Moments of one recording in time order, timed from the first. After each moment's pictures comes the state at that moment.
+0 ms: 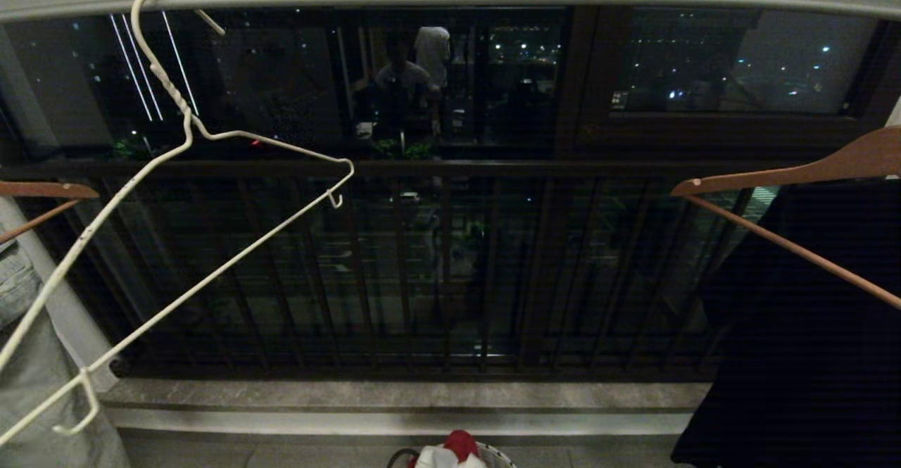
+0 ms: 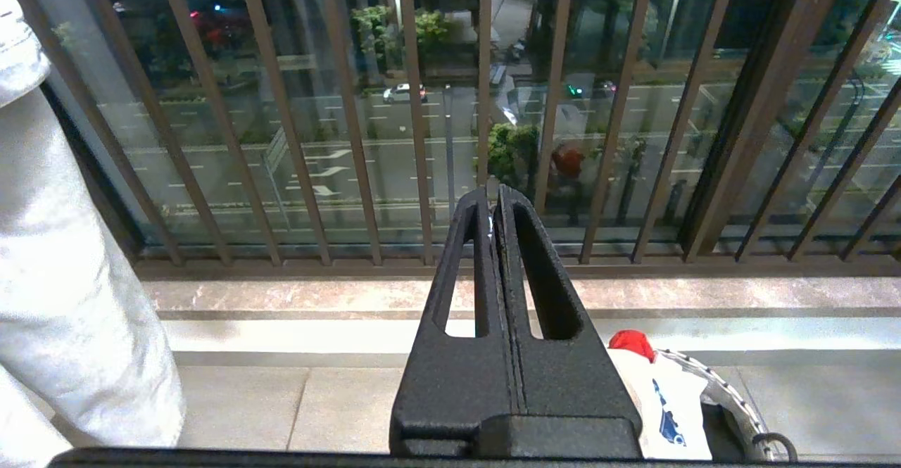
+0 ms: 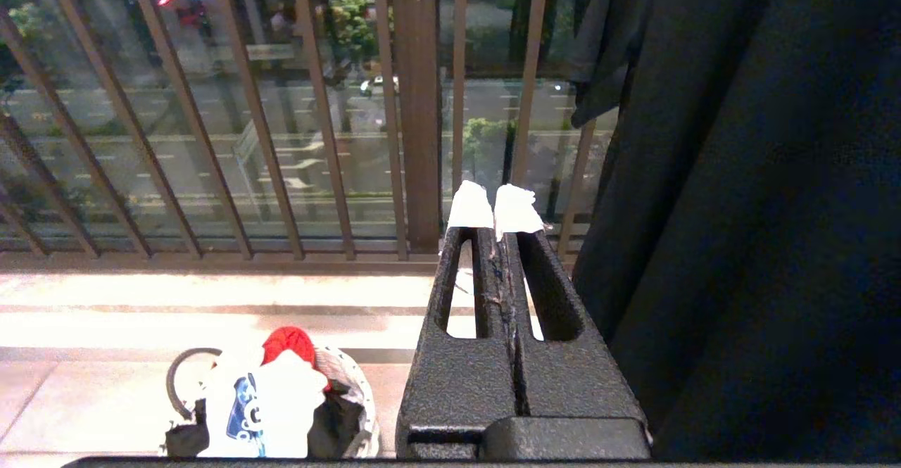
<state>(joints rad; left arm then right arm) -0.01 0.00 0.00 -0.03 -0.01 0.00 0.00 0.00 0.00 0.00 -0.02 0.02</state>
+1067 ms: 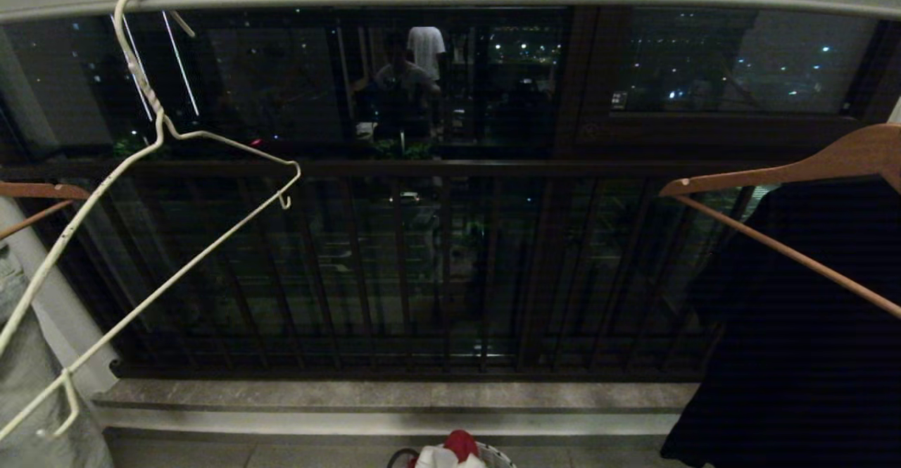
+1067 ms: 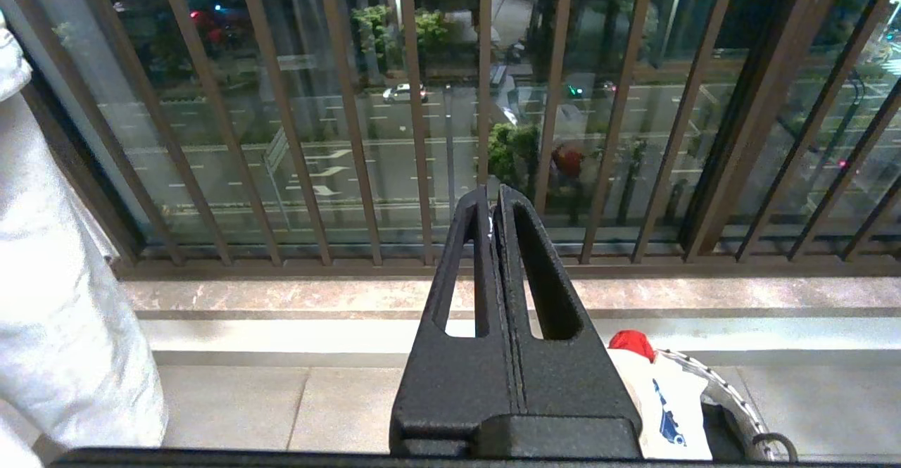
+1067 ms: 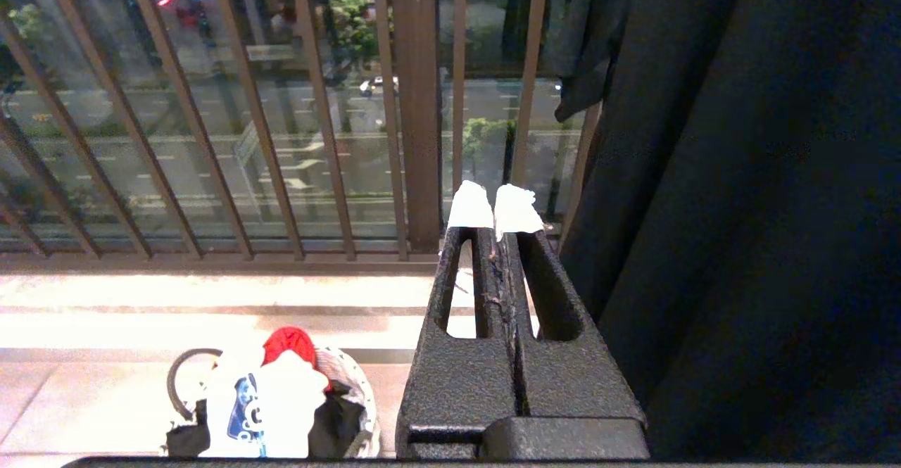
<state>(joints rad) -0.01 0.00 0.00 -0.03 -0.01 0.00 0.00 0.00 0.00 0.00 -0.02 0.02</state>
